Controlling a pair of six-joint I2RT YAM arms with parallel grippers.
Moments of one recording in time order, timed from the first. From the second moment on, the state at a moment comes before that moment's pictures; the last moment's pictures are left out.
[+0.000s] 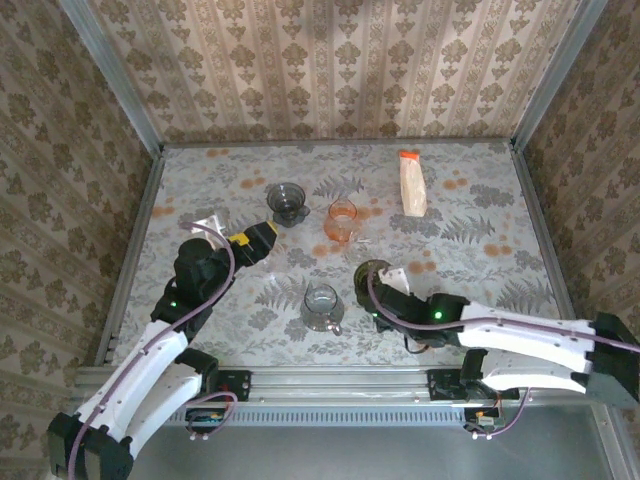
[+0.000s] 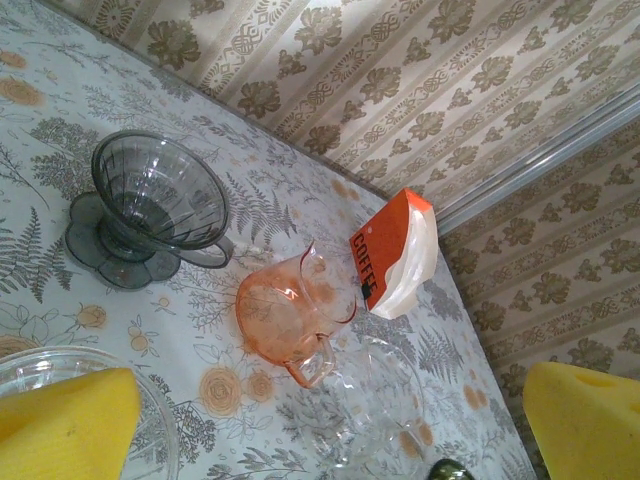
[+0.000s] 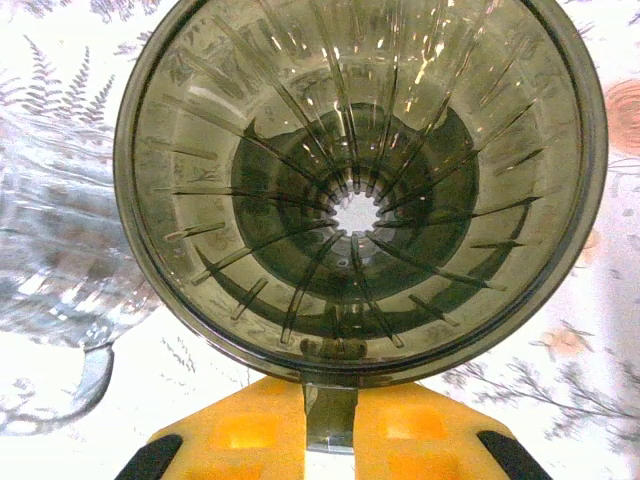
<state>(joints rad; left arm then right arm) -0.44 0.71 0.49 0.02 0.16 -0.78 1.11 1.01 0.68 -0.72 0.42 0.81</state>
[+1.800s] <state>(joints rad) -0.39 0.62 0.58 -0.14 0.16 -0.69 1.20 1.29 1.12 -0.79 0.20 0.53</state>
